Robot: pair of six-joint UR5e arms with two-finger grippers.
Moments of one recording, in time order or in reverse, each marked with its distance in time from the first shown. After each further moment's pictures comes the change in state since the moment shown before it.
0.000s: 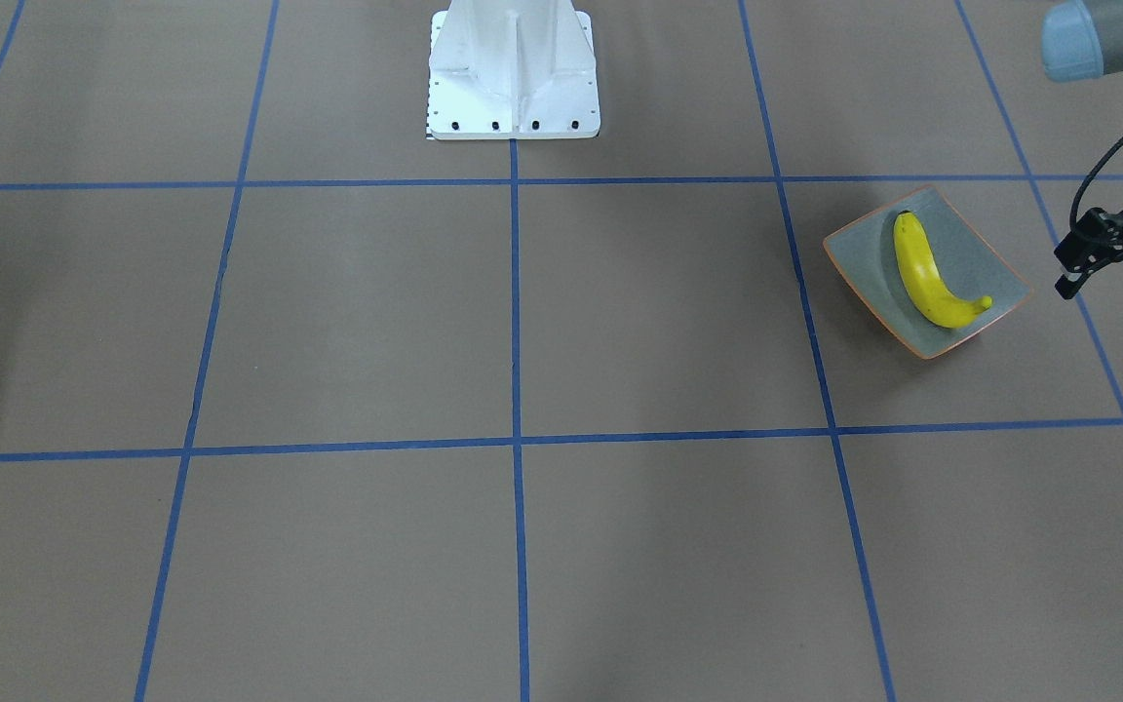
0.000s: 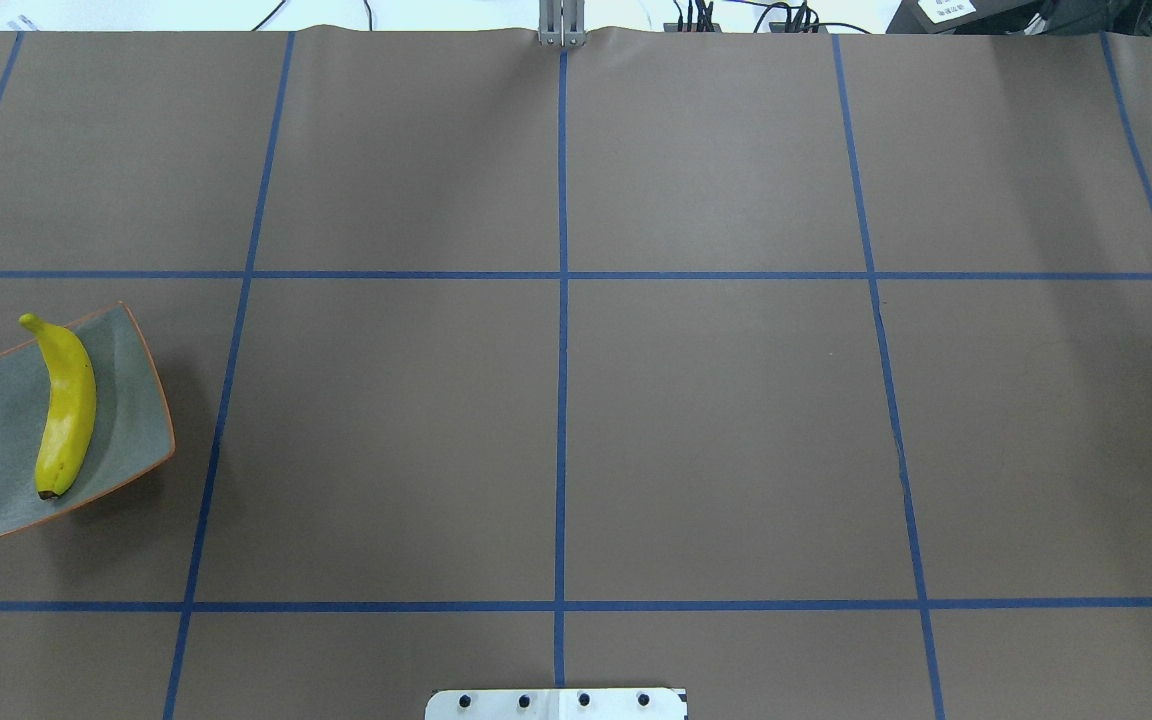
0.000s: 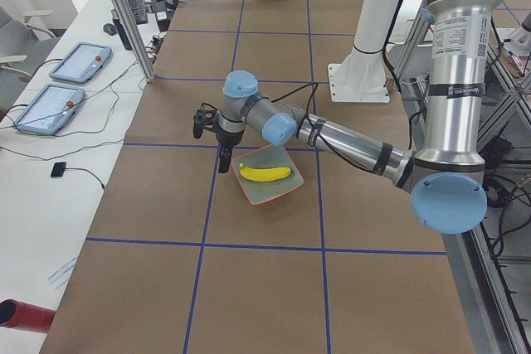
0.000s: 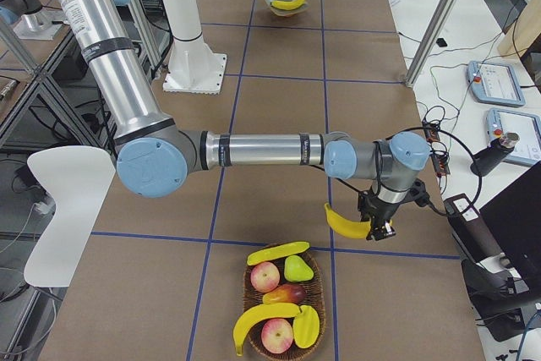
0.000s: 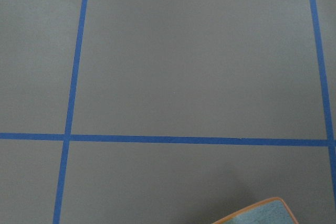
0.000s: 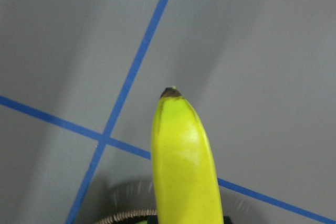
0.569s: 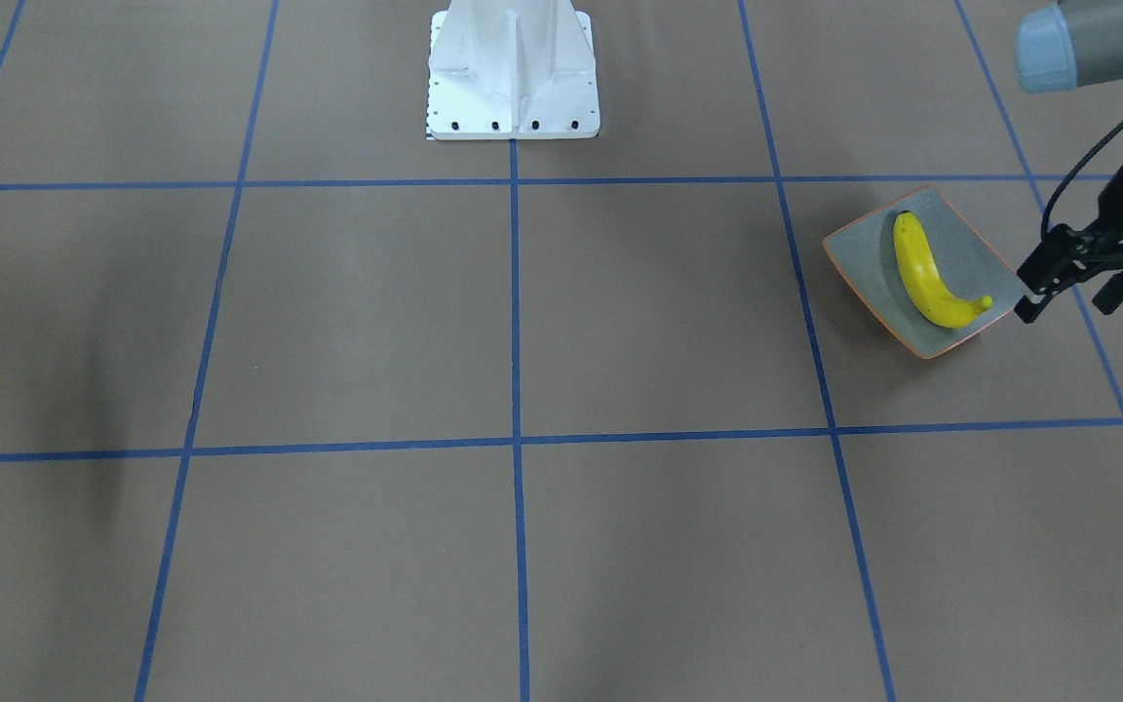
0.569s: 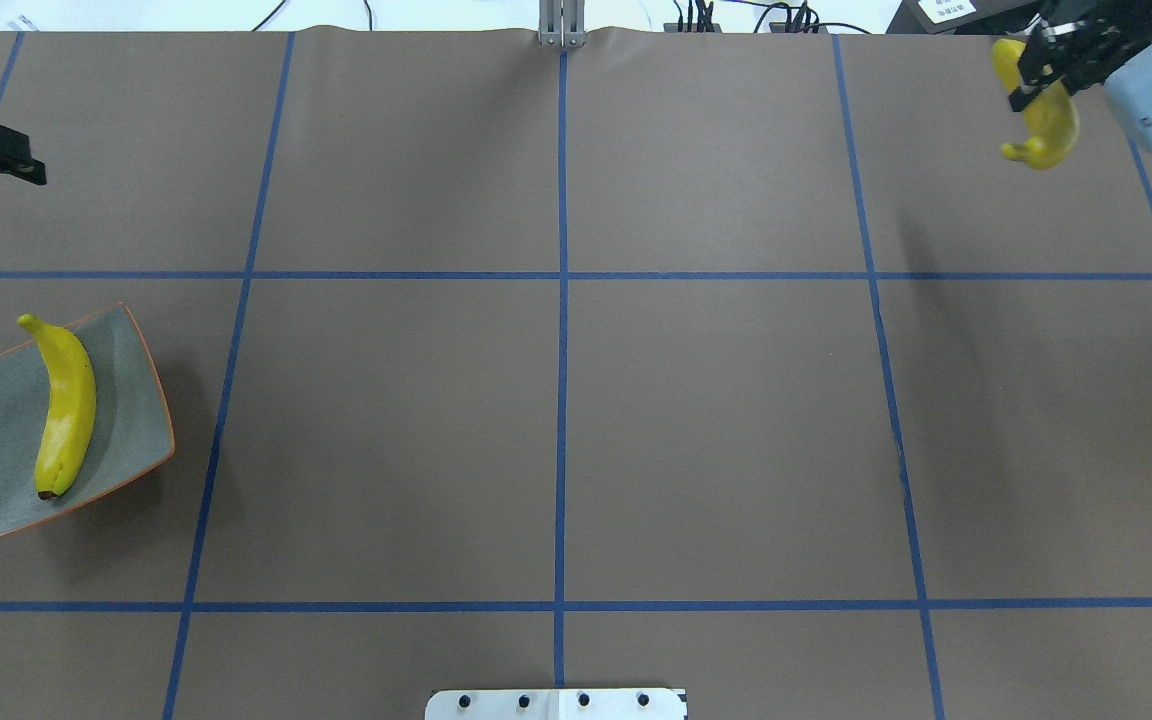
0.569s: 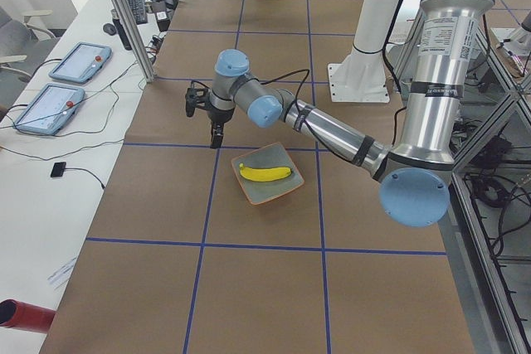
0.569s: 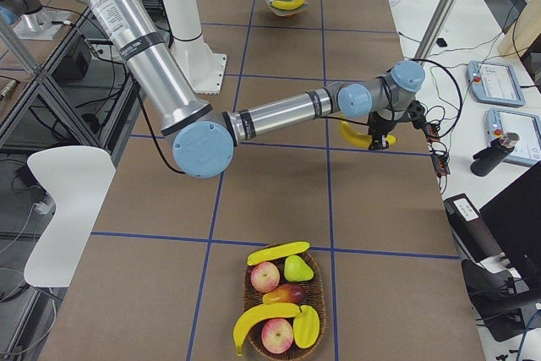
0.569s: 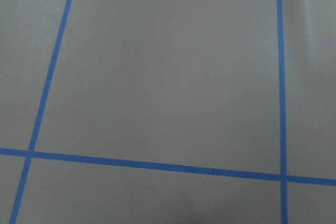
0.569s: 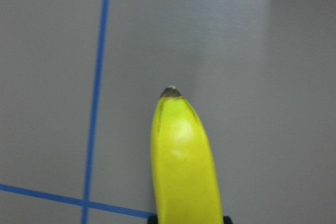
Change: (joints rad) left arm 0.052 -0.156 0.007 -0.007 -0.043 -0.243; right arm -0.239 0.120 0.126 0.124 0.181 0.645
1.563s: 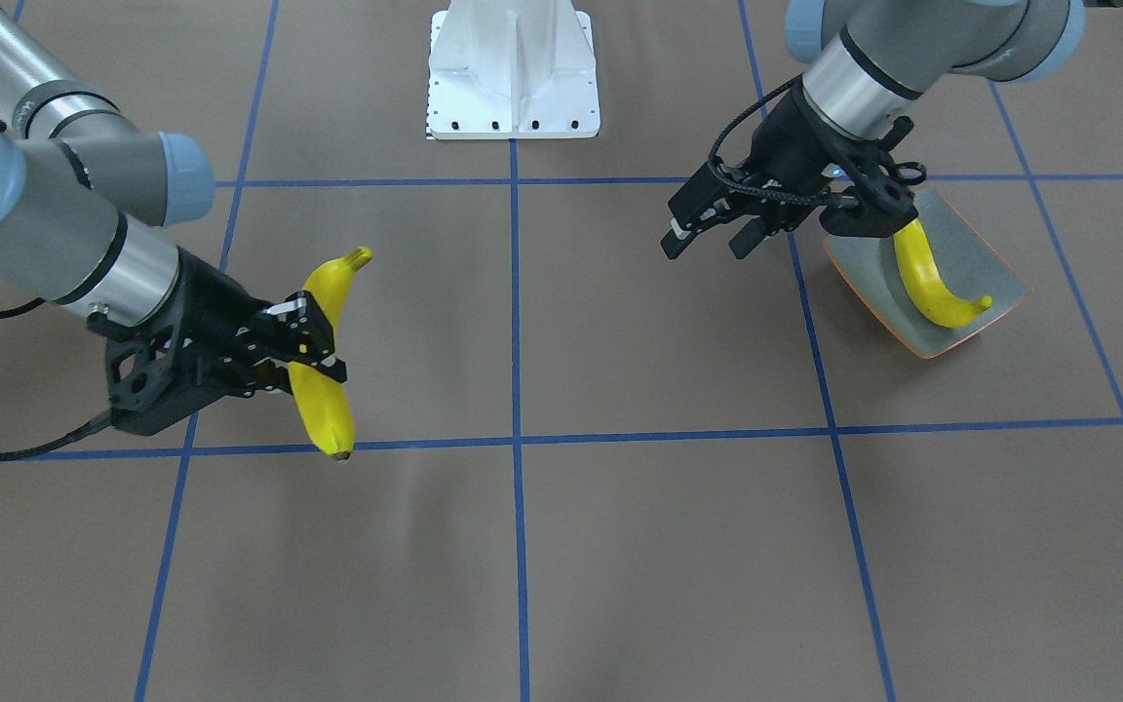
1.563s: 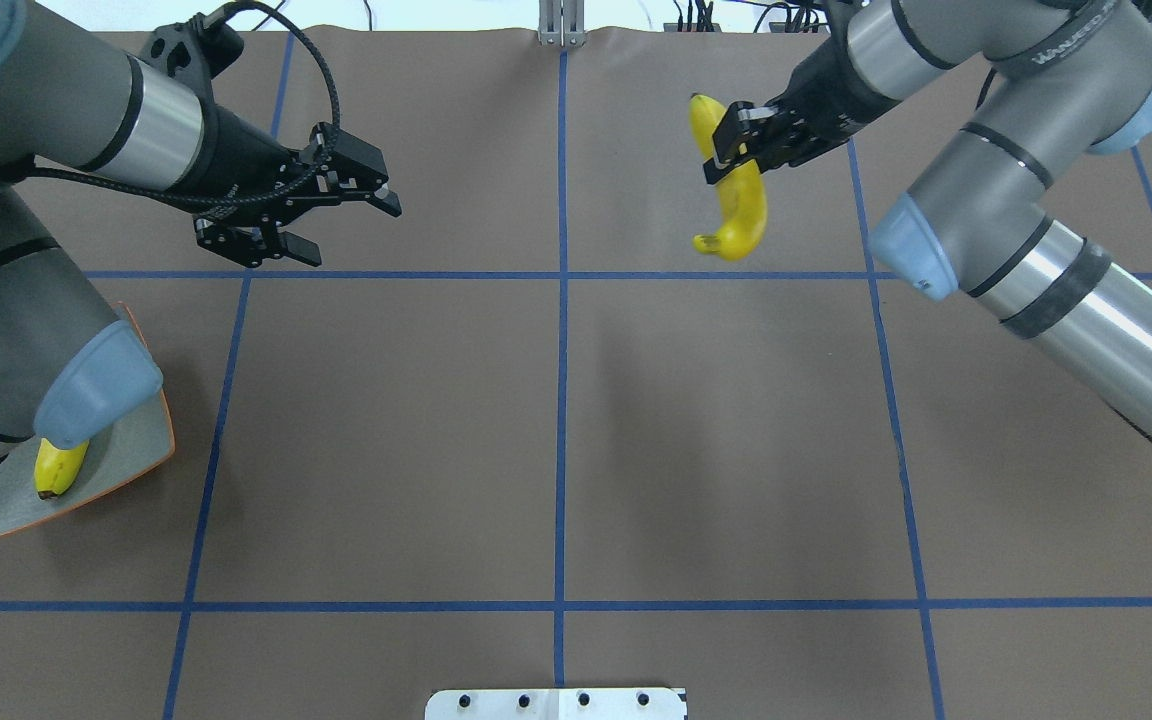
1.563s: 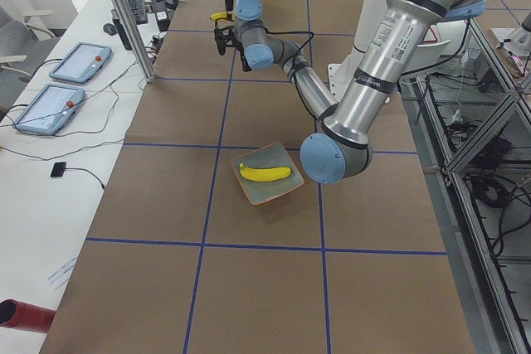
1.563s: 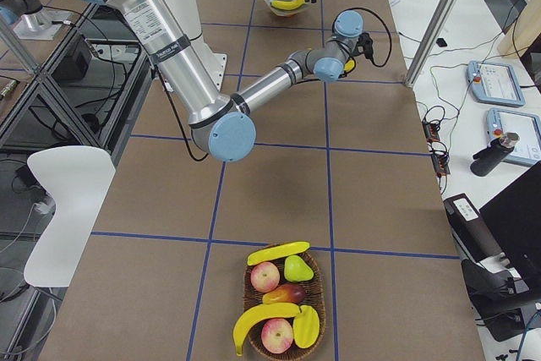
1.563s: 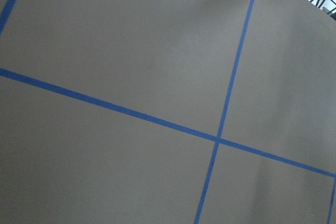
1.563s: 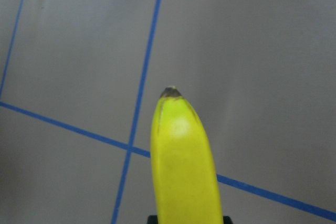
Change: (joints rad) left arm 0.316 -0.331 -0.002 -0.105 -0.050 -0.615; right arm -0.331 0.070 0.212 0.435 -0.043 0.490
